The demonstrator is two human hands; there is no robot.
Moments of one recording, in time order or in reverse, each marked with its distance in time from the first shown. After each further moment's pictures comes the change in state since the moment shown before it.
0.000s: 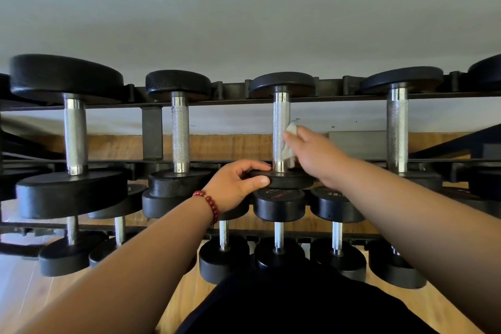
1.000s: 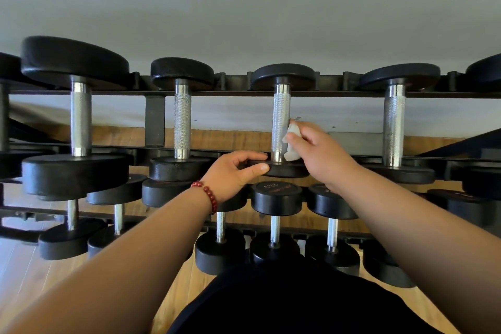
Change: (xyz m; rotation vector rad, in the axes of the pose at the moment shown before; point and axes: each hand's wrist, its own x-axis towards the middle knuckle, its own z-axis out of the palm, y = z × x) left_hand -0.014 0.009 0.009 0.102 0.094 -0.014; right_hand -0.029 0.009 -0.005 -0.032 0.077 -0.135
